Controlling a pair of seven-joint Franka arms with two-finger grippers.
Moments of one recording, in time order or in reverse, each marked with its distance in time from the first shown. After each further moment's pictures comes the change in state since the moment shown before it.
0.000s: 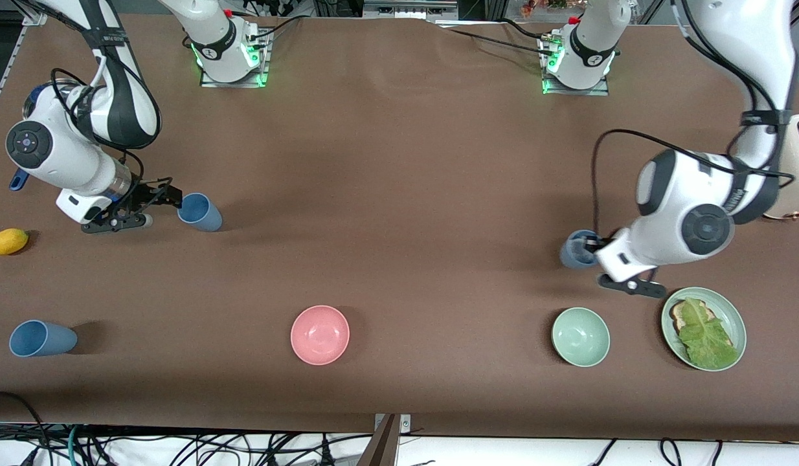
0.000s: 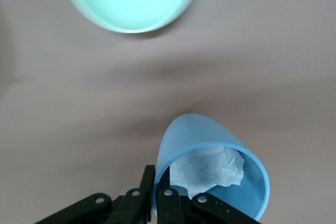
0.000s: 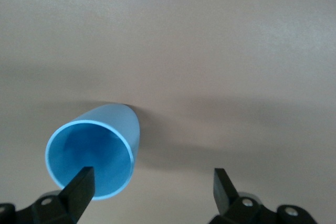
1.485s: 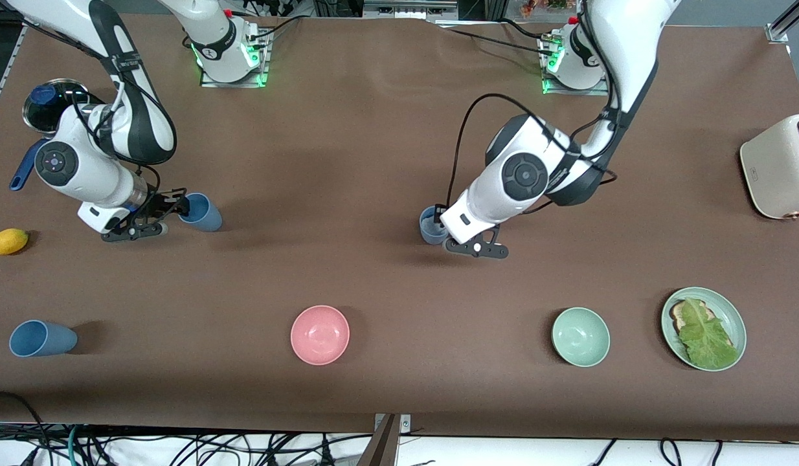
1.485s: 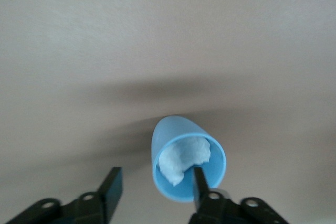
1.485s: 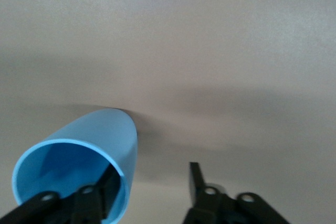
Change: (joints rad) left arm -0.225 0.044 -0.117 0.039 -0.145 0.167 -0.303; right arm 0.004 0.083 0.005 0.000 0.000 0.049 0.021
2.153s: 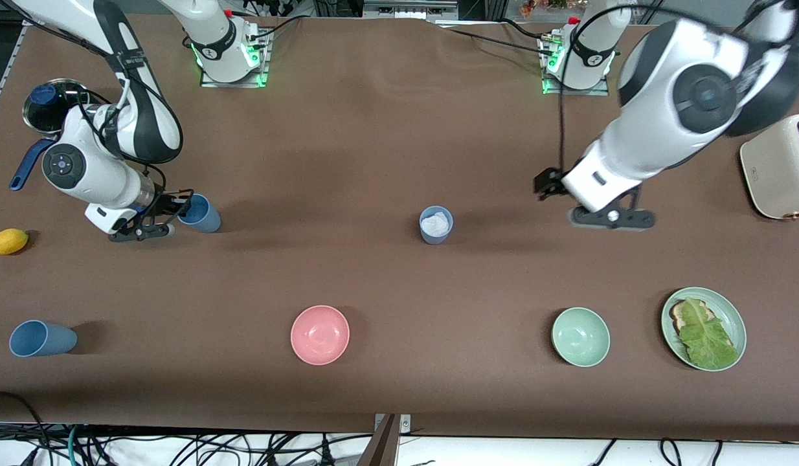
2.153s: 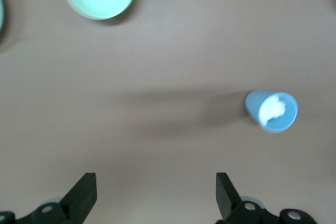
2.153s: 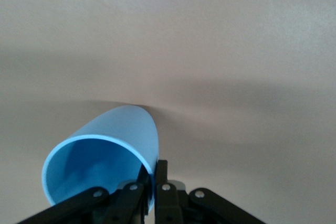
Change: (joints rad) left arm 0.242 -0.313 0.015 0.079 0.060 -0.500 0.122; right arm 0.017 -0.004 0.038 0.061 0.007 -0.096 0.072
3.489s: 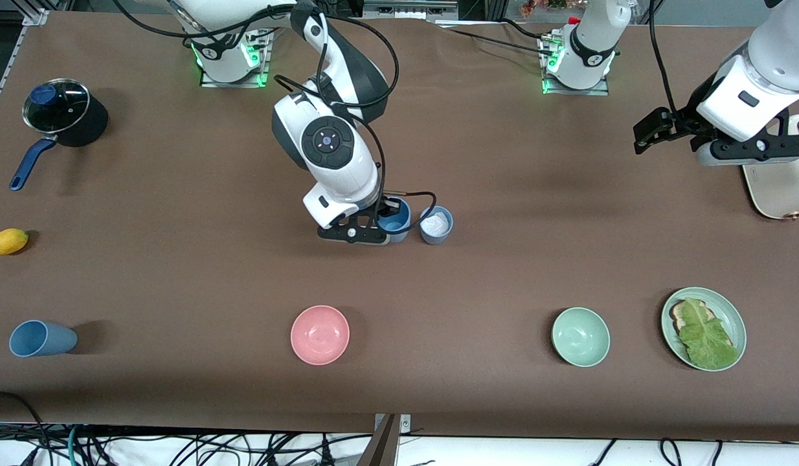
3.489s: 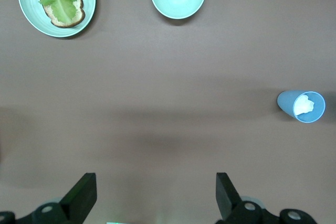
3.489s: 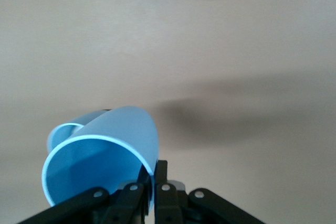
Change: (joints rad) left arm -0.046 -0.212 0.219 -0.064 -0.002 -0.078 0.081; right arm 0.584 0.419 0.074 0.931 0.159 -0.352 0.846
